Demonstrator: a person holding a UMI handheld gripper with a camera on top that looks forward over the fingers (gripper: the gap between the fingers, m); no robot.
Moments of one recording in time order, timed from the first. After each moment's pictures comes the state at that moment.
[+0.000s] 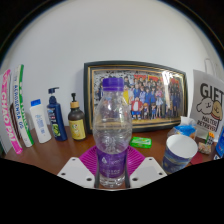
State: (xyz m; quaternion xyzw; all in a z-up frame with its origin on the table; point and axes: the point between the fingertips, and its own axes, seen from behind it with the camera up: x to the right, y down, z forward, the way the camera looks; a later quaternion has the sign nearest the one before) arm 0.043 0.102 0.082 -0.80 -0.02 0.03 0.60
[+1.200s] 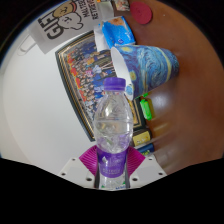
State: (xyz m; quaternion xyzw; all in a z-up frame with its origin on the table) arm 0.054 0.067 0.184 -0.50 0.48 0.66 0.29
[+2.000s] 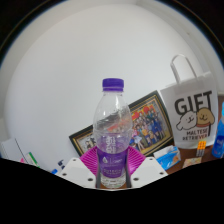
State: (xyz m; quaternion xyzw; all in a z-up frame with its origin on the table) arm 0.201 0.083 0.305 -0.72 0.13 0.21 0.64
